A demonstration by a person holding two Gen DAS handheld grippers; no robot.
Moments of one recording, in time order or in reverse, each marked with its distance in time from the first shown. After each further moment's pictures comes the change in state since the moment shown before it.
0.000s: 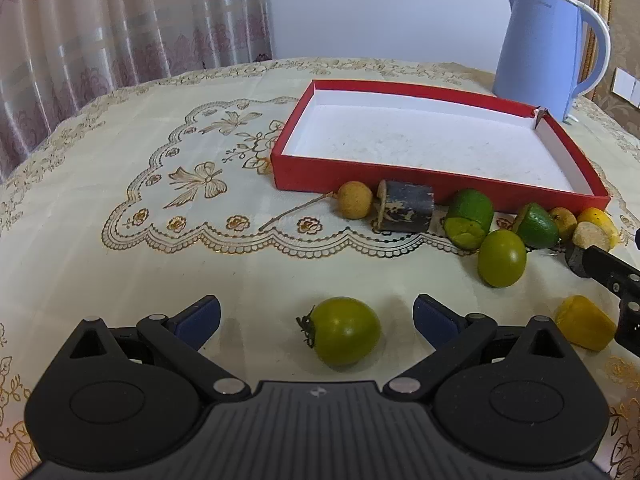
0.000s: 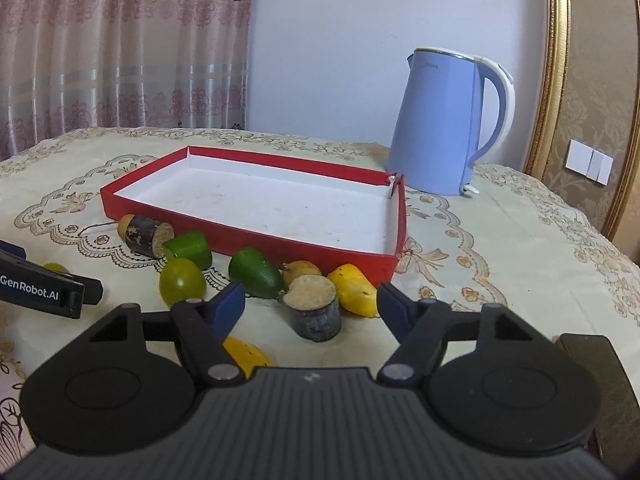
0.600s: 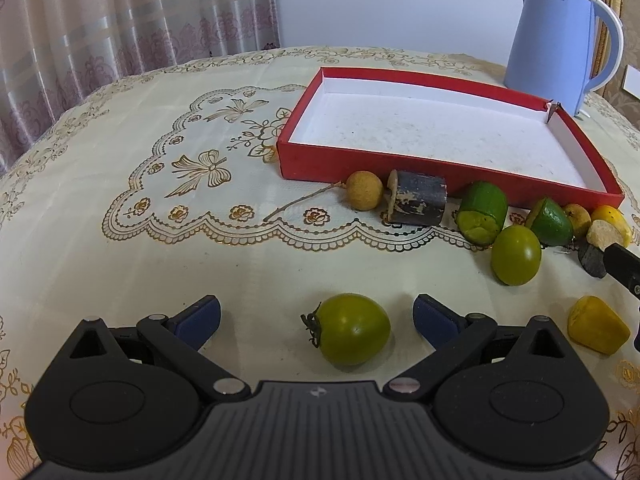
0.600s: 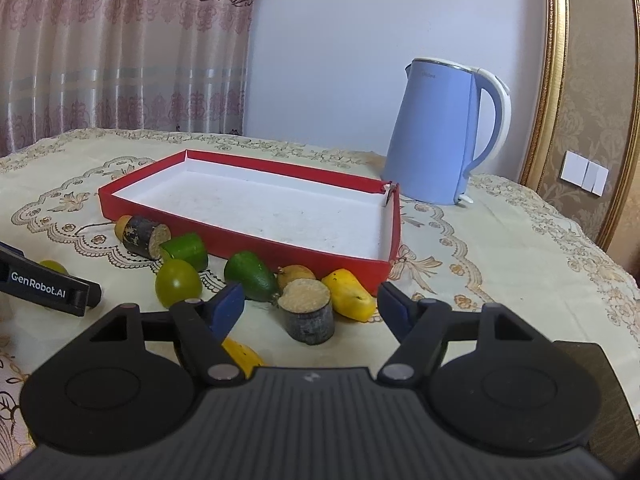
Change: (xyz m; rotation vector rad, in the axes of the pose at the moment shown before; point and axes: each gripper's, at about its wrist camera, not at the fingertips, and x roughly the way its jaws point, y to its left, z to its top) left arm 0.008 0.002 0.000 -0.011 0.027 0.020; right arm -0.004 0.000 -0.001 -0.016 -0.027 -0.021
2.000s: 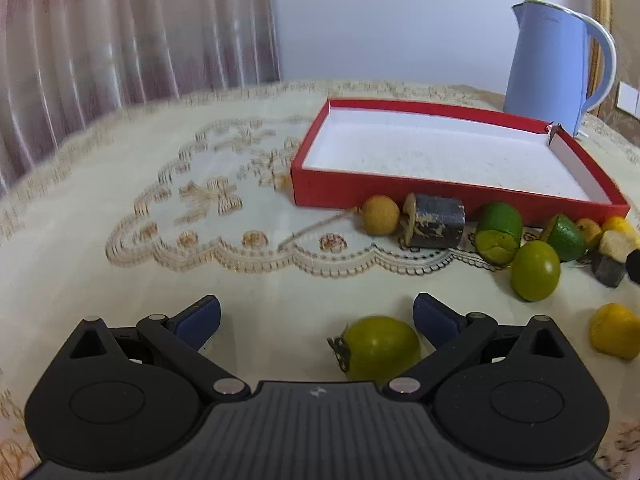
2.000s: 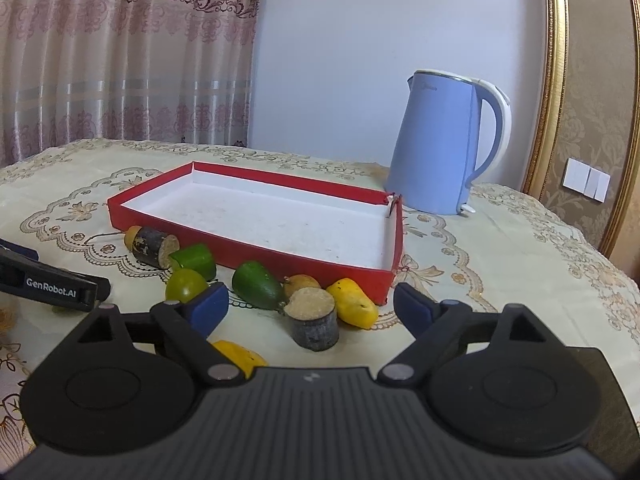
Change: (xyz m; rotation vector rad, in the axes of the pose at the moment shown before) left arm 0.009 0.010 -0.009 0.030 -0.143 0.007; right arm -0.008 0.001 0.000 -0.003 -0.036 0.019
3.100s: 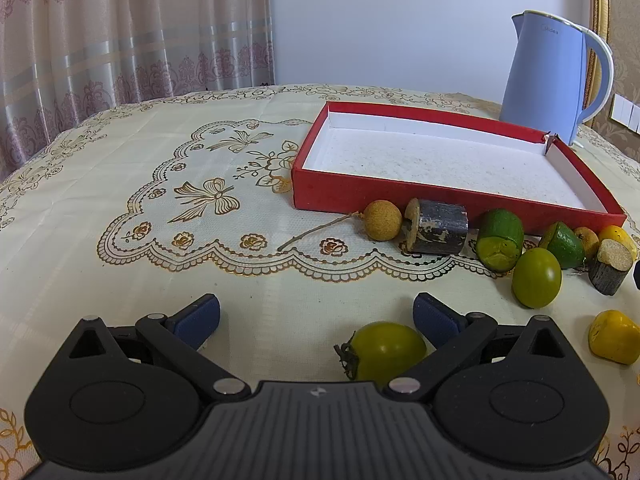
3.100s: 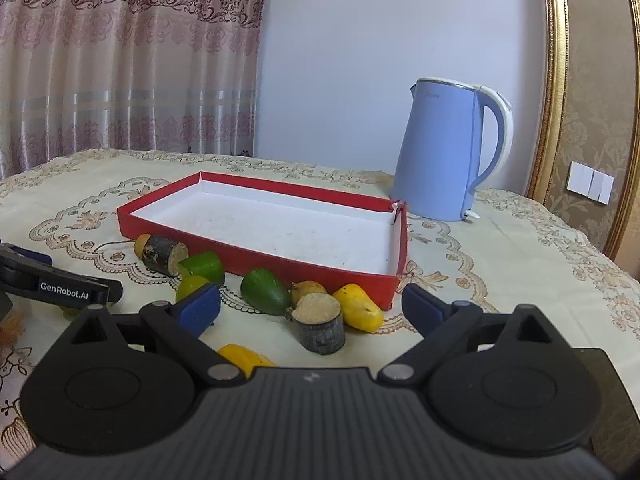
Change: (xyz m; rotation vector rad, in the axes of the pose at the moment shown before) left arm 0.006 0.012 -0.001 -0.042 -0.003 -0.051; right arm -0.007 -0.002 -0.001 0.019 -0.031 0.011
